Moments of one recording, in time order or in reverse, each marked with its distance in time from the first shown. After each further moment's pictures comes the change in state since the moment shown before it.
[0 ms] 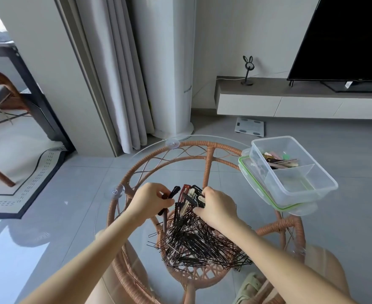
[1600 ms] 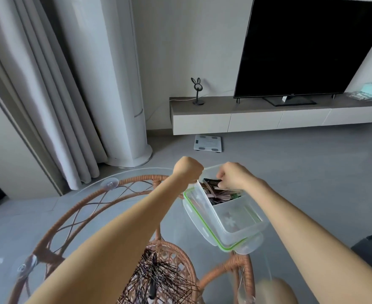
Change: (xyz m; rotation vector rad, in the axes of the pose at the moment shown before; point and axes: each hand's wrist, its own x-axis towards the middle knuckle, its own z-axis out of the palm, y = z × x) left_hand 0.145 0.242 0.098 -0.206 -0.165 0.101; right_hand 0.121 0.183 -0.144 0.002 -0.053 0.193
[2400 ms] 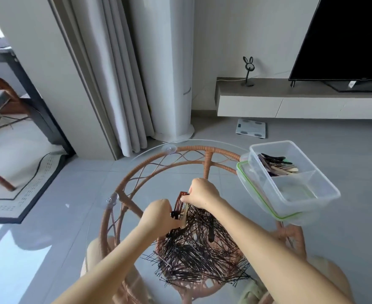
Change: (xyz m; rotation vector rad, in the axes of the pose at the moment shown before) left_hand -0.169 -0.187 -0.081 0.627 0.001 -0.231; right_hand -0.087 -0.182 0.137 0.093 -0.171 -0.191
